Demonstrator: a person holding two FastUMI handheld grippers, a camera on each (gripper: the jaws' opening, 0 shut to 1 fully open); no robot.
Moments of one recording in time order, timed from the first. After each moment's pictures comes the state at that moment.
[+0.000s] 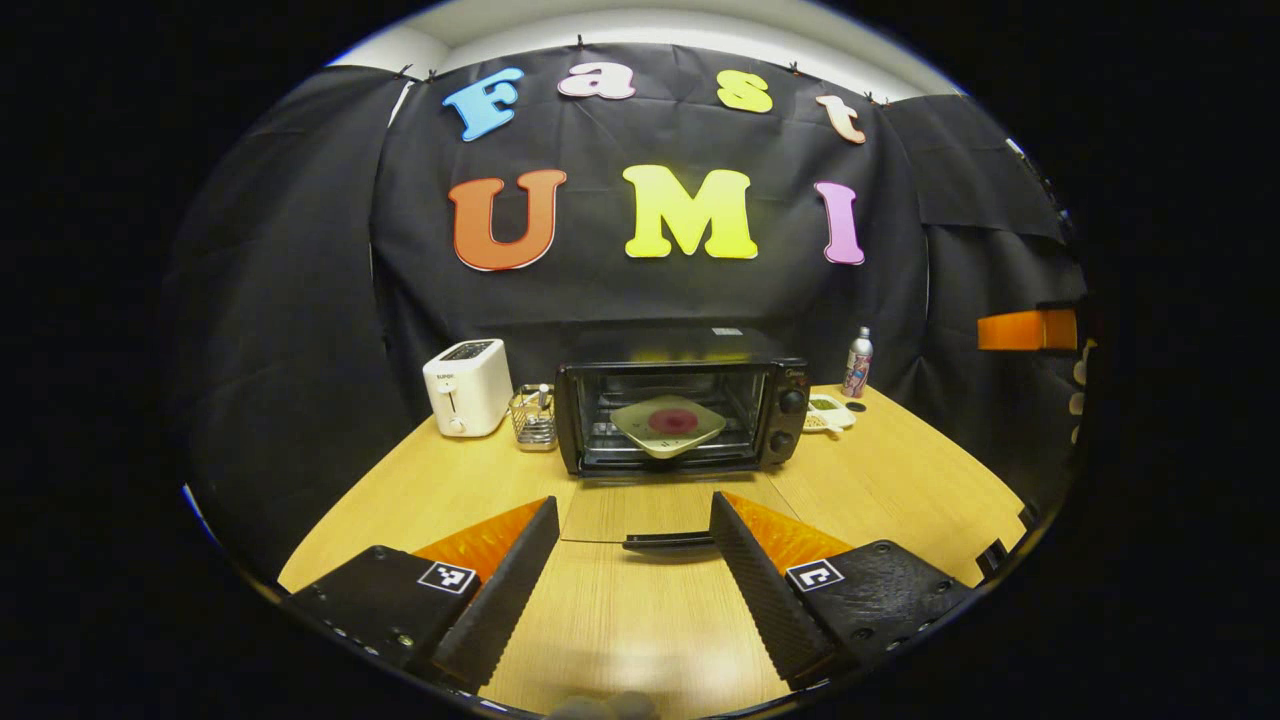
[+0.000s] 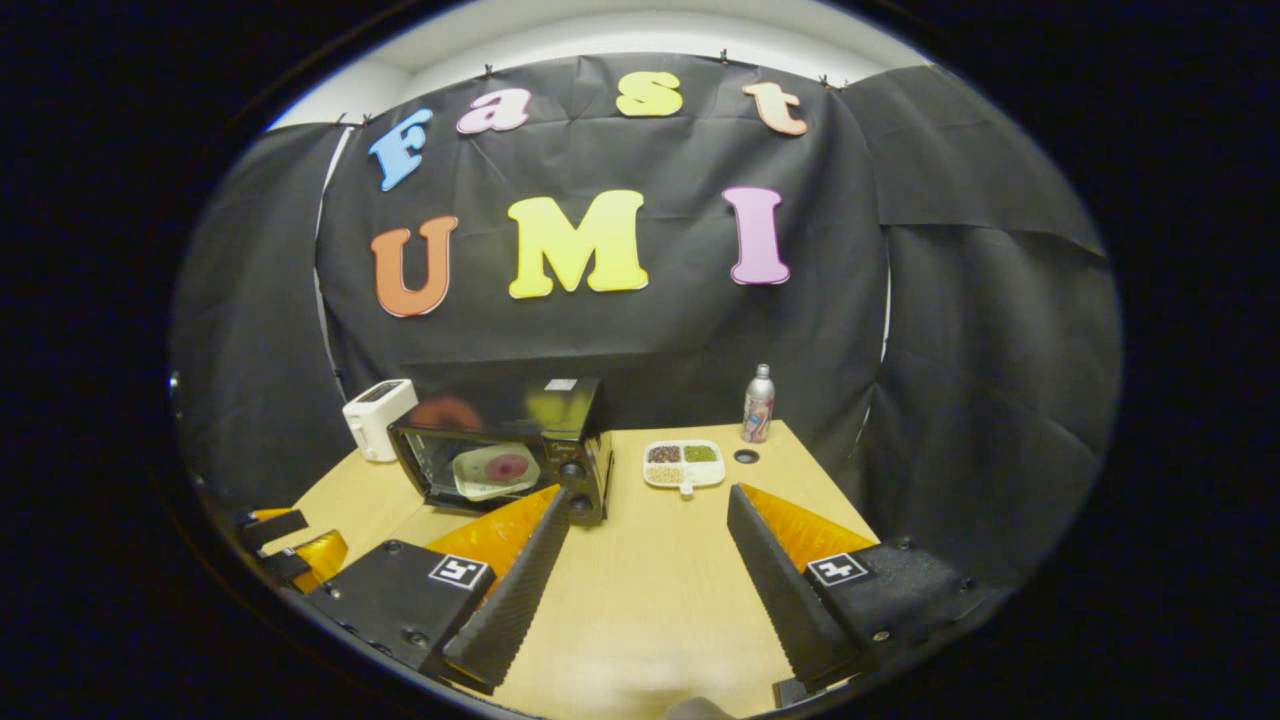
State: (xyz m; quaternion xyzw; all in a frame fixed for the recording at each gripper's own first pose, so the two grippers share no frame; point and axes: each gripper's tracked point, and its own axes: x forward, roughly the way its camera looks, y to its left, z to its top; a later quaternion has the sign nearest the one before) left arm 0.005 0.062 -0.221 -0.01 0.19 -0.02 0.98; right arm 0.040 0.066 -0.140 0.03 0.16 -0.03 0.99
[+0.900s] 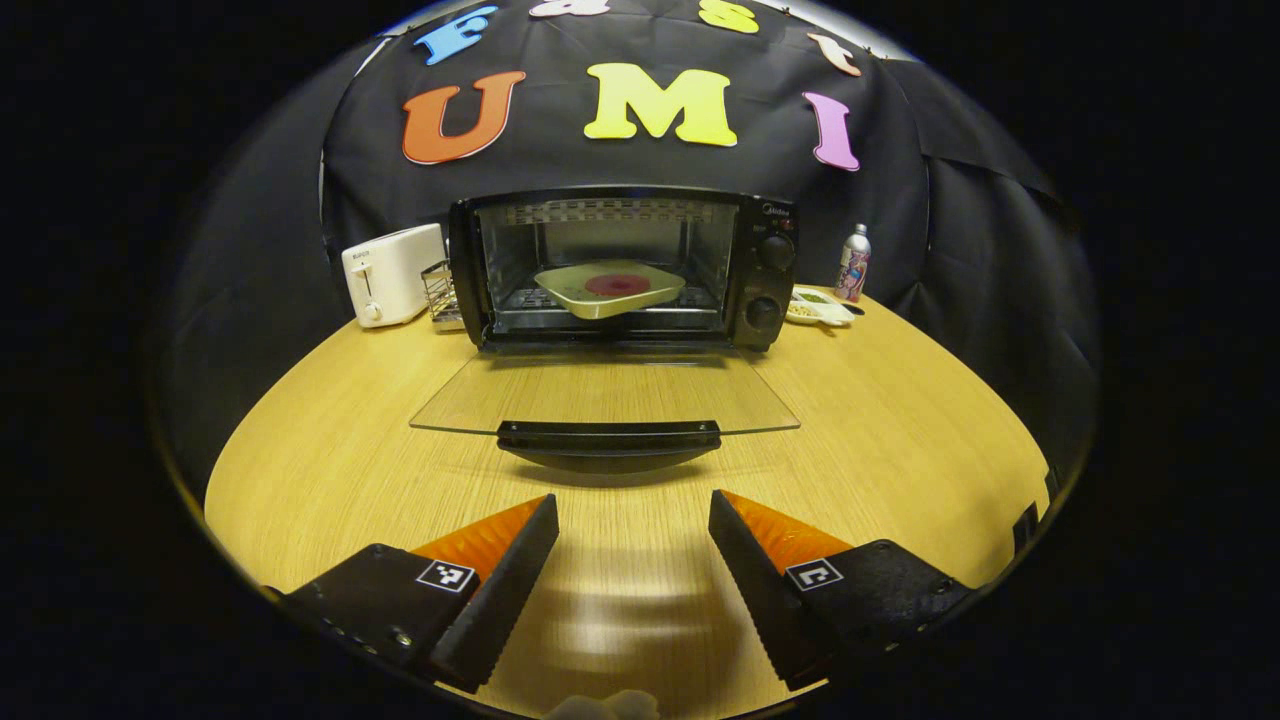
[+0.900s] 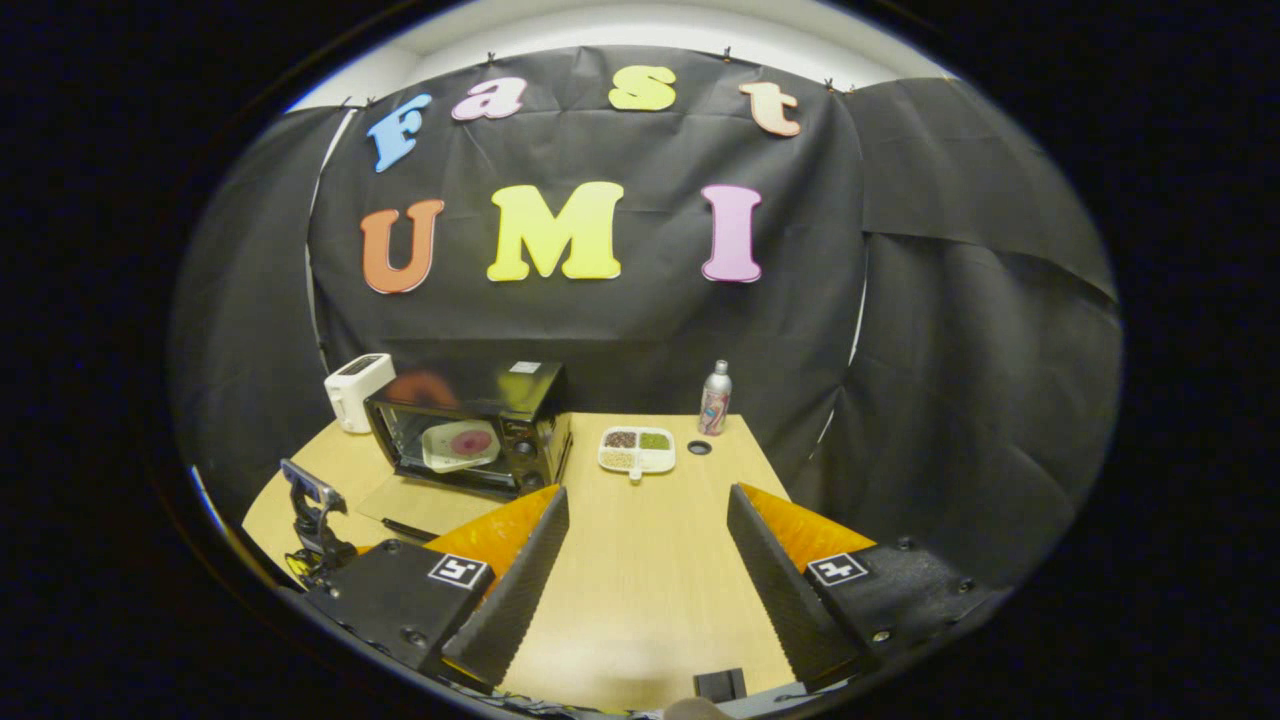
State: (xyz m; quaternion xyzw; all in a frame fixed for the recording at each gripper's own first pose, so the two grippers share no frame) left arm 0.033 -0.006 -0.375 -0.02 0.30 -0.05 0.95; right arm 0.010 0.001 -0.120 0.01 0.20 -0.05 0.98
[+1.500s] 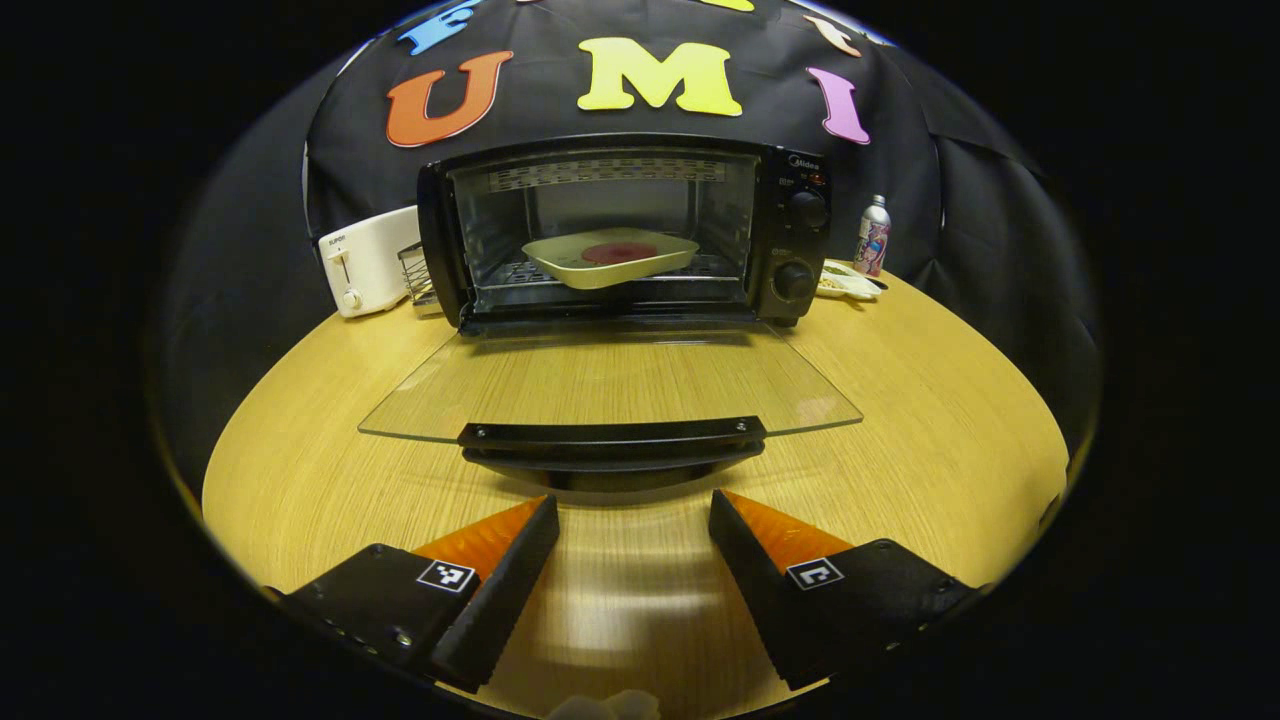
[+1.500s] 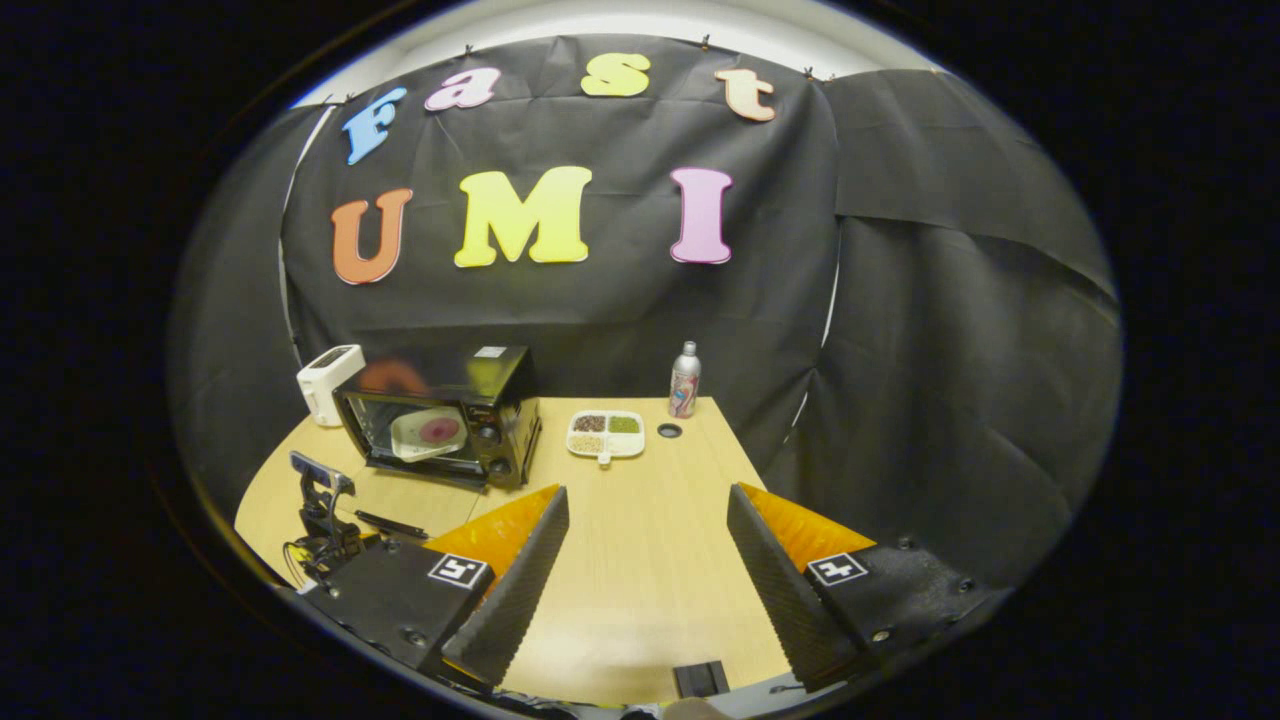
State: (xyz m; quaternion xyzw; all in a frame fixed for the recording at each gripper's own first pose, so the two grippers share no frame) left arm 0.068 -0.001 -0.404 -0.01 0.33 -0.04 0.94; right arm 0.007 -0.025 -0.133 0.01 0.22 -0.08 0.97
